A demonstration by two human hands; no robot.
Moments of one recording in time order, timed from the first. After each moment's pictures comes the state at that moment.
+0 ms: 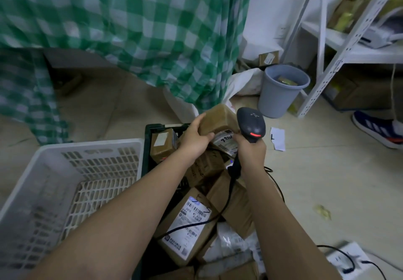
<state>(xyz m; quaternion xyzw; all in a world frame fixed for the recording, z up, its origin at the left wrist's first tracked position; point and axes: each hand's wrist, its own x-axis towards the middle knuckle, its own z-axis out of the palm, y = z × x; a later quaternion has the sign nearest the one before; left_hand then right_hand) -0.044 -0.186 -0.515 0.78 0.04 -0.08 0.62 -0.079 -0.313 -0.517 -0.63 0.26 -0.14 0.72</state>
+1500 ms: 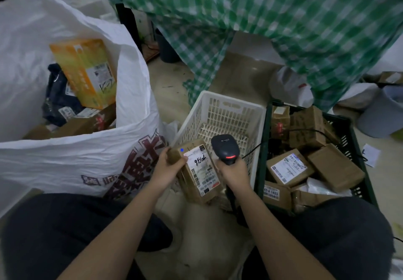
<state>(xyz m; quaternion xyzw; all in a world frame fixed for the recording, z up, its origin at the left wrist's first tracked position) -0.473 0.152 -0.518 0.64 0.34 0.05 0.69 -0.393 -0.021 -0.517 -0.80 0.02 0.18 0.57</state>
